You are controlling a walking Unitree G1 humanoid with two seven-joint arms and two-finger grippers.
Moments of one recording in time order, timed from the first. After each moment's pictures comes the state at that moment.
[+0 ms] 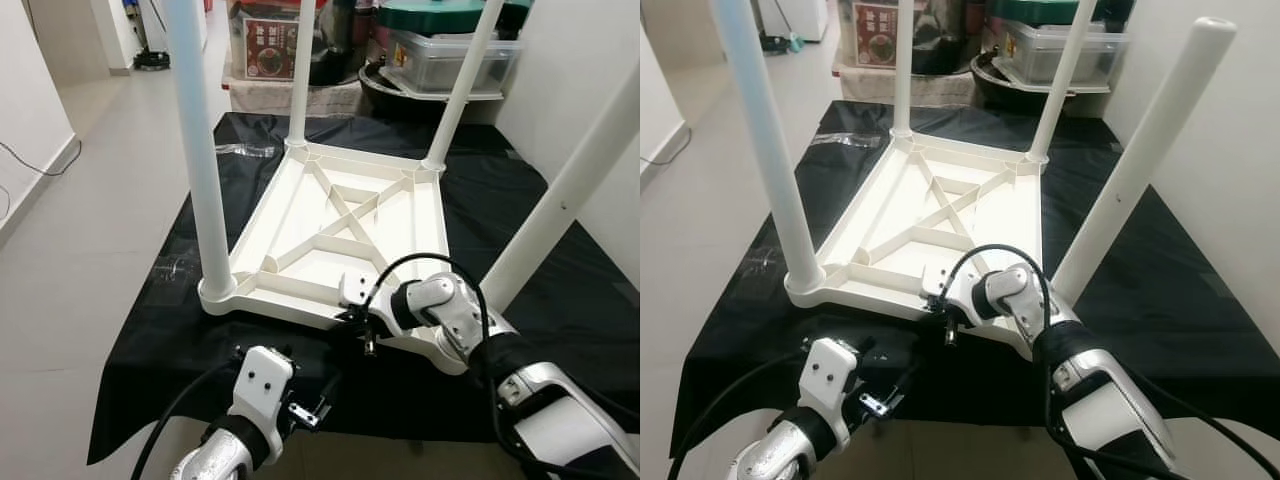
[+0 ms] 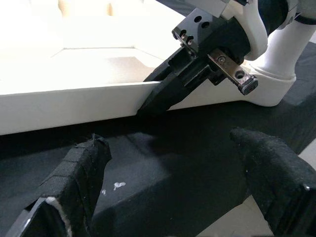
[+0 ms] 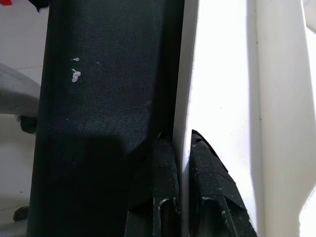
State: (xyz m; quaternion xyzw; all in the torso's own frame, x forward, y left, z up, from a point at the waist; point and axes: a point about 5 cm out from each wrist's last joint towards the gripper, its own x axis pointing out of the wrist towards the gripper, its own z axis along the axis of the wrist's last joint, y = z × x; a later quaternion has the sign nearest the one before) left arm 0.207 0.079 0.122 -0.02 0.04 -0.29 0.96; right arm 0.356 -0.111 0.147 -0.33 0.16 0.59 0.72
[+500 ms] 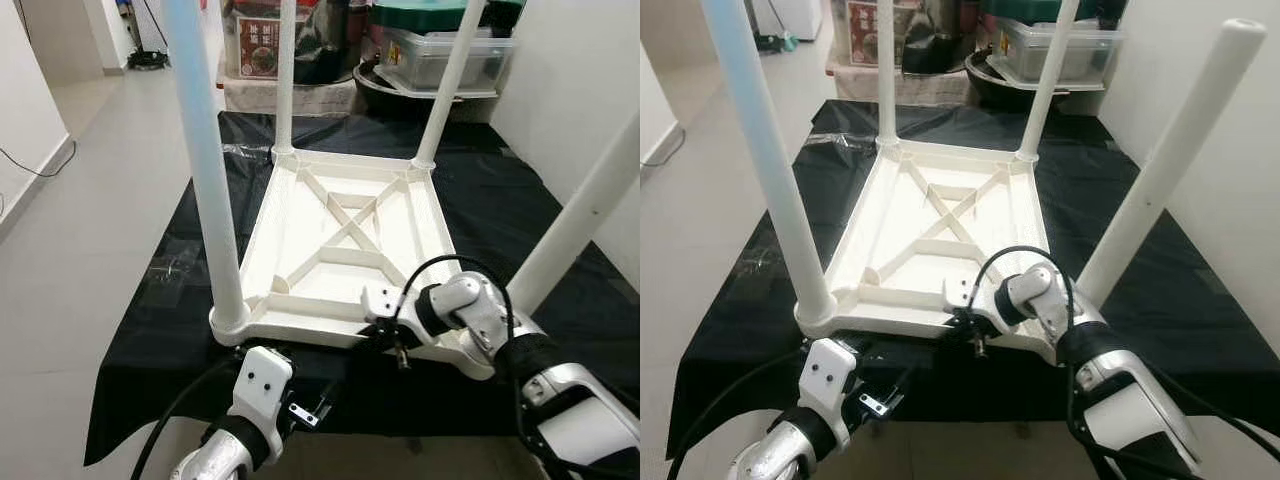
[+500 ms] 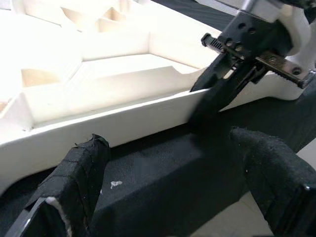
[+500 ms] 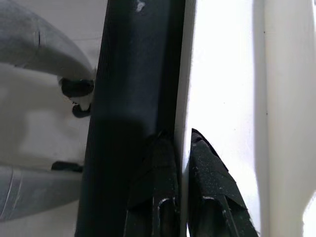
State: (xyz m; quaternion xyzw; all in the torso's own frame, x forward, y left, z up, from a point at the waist) left arm 0.206 0.079 0.122 -0.02 0.04 -0.29 0.96; right arm 0.347 -0.155 0.148 -0.35 0.20 0.63 0.67
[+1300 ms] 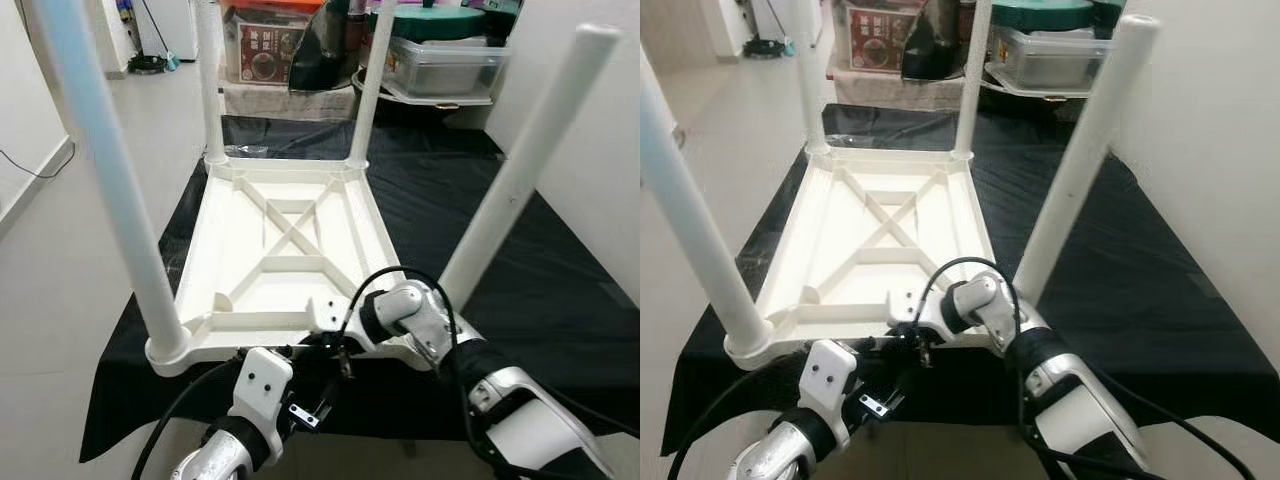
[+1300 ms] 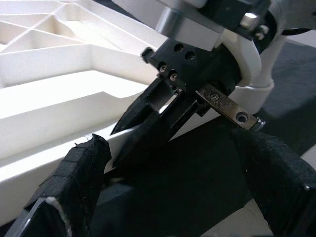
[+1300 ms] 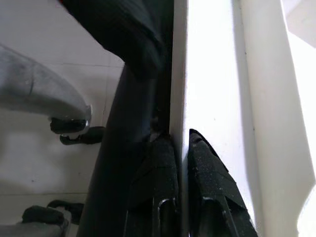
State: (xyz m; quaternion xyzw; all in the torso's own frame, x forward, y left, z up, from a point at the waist) left arm 0.208 0.082 0.122 -0.01 0.03 -0.28 0.96; right arm 0.347 -0.070 0.140 -0.34 0.13 0.65 0.67
